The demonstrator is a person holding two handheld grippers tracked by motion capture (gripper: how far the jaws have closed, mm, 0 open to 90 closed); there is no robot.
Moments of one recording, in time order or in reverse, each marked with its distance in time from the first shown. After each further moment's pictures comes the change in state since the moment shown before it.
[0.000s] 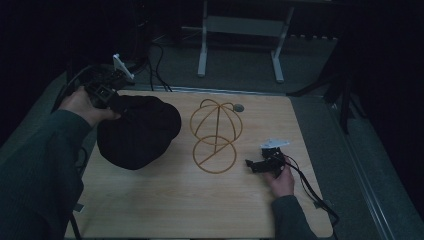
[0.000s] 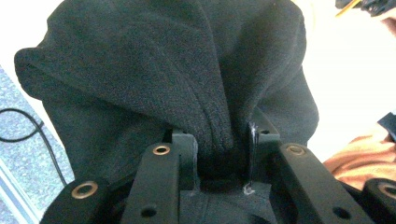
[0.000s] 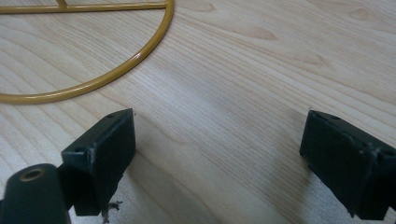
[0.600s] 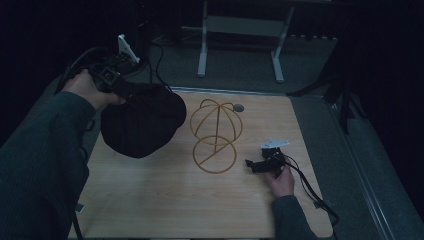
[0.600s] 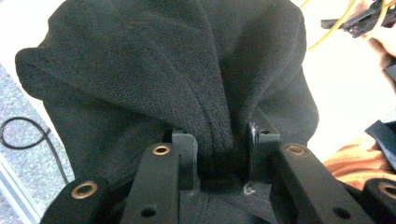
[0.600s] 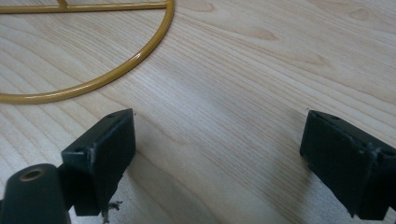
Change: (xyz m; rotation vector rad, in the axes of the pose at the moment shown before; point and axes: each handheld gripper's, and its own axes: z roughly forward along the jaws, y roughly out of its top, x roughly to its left) left arm -0.009 0.027 -0.023 -0.015 0.003 0.010; right arm 0.000 0.000 0.000 -0.001 0.000 -0.001
